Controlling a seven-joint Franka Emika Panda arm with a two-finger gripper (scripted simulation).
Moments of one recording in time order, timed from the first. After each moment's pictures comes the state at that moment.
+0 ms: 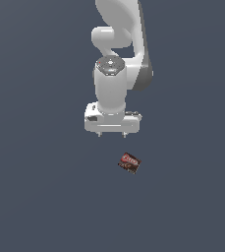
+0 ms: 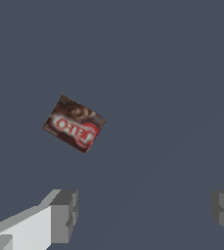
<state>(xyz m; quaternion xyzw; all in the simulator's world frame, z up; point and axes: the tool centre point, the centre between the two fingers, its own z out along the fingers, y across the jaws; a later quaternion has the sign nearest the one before) 0.005 0.000 0.176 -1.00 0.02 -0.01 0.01</state>
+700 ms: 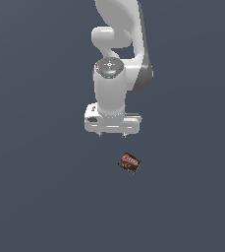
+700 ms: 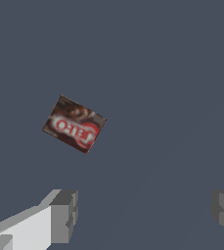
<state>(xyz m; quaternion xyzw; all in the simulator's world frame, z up) 0.006 0.001 0.173 -1.00 0.04 0.00 0.01</state>
